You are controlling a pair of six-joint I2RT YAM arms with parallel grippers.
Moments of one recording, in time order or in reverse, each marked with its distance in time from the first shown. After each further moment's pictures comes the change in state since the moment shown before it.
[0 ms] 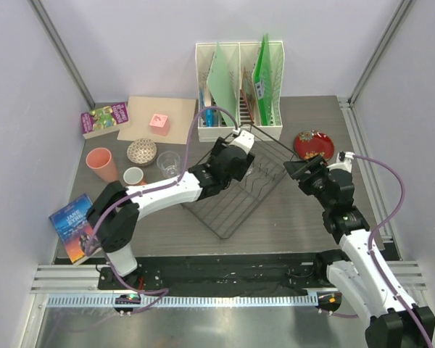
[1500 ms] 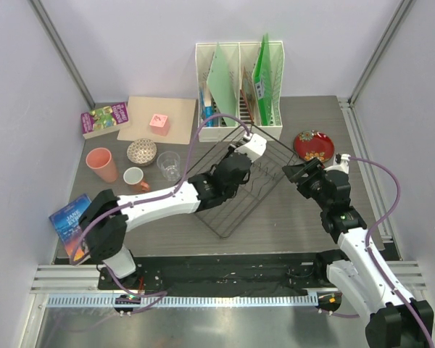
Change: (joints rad) left arm -0.111 -0.060 -0.018 0.166 -0.164 0.217; right arm 0.000 0.034 -0.033 0.004 0.004 -0.024
